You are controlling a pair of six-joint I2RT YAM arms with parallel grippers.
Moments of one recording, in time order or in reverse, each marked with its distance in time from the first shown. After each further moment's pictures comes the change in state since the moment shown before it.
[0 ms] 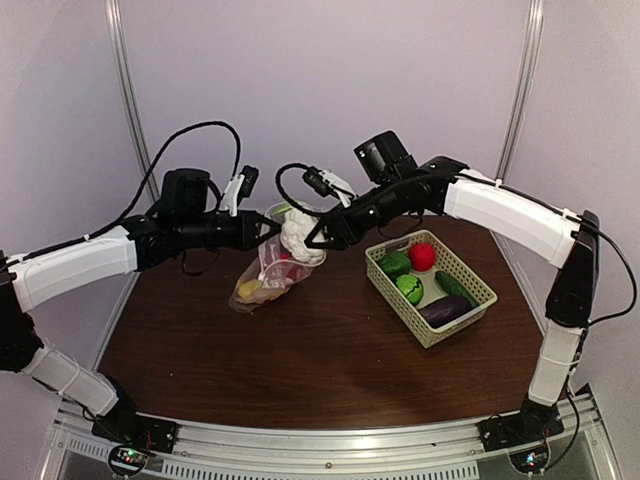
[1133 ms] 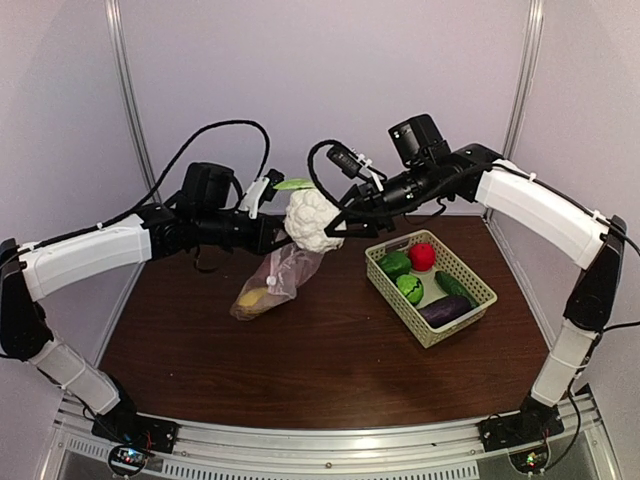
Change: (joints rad) left arm -0.075 0.086 0.130 -0.145 -0.007 0.091; right arm -0.078 -0.114 -0.040 -0.027 -0.368 -0.225
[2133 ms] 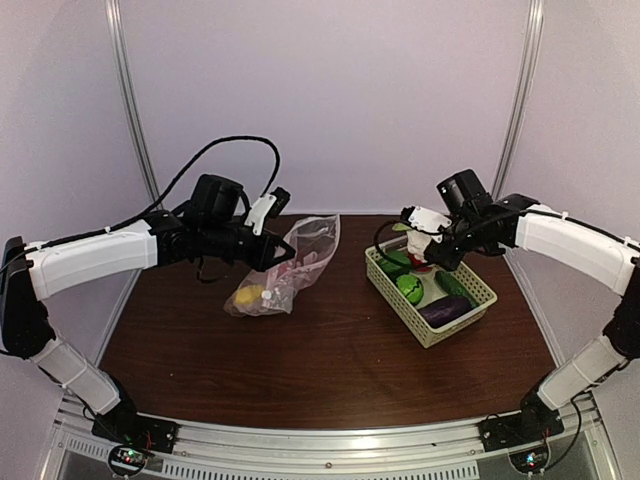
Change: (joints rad) left arm -0.019 0.011 -0.042 -0.042 -0.061 0.079; right arm -0.164 -0.279 -0.590 0.080 1.115 -0.265
